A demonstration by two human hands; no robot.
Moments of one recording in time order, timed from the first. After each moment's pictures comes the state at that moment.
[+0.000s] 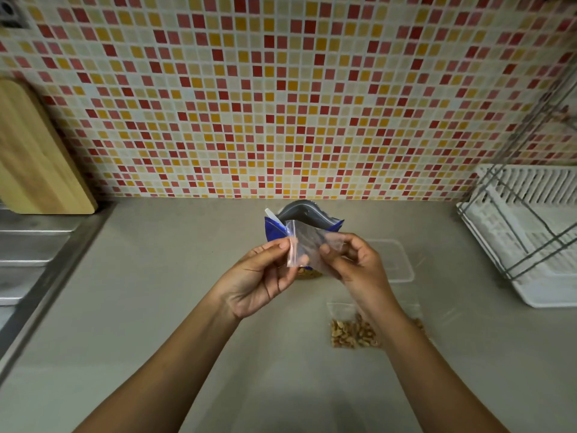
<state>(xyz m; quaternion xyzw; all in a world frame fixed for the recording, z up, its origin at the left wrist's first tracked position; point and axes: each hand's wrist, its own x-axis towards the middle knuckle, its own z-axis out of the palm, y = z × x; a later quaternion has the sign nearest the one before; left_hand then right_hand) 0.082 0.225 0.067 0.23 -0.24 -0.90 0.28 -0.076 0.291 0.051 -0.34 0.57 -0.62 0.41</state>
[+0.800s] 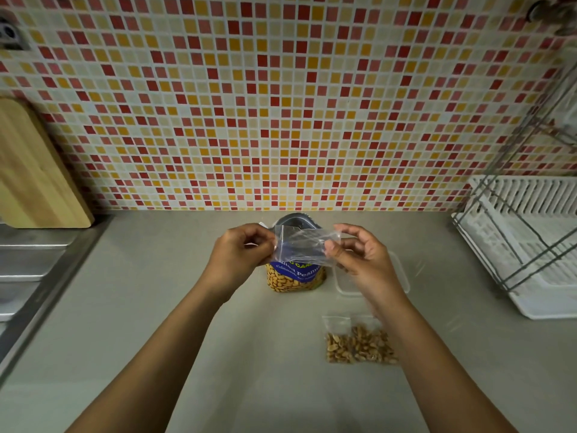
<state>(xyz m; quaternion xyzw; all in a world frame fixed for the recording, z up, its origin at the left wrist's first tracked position) 0.082 0.201 0.093 0.47 -0.66 -0.48 0.32 -0.098 0.284 0.083 -0.36 0.58 -0.62 0.40</state>
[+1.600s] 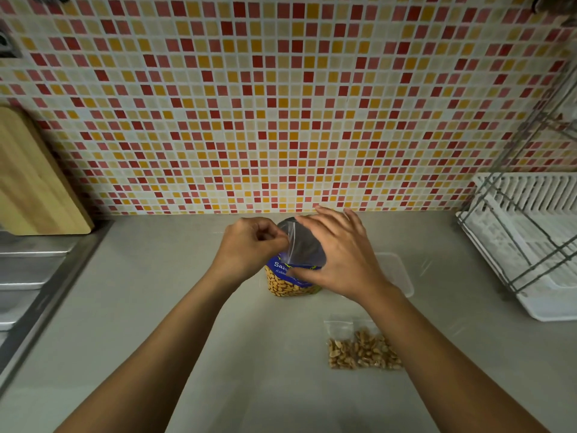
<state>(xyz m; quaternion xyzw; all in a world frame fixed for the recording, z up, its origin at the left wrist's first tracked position) 0.058 0.191 0.111 0.50 -0.71 -0.41 0.27 -0.102 0.249 0.077 -0.73 0.64 -0.25 -0.08</state>
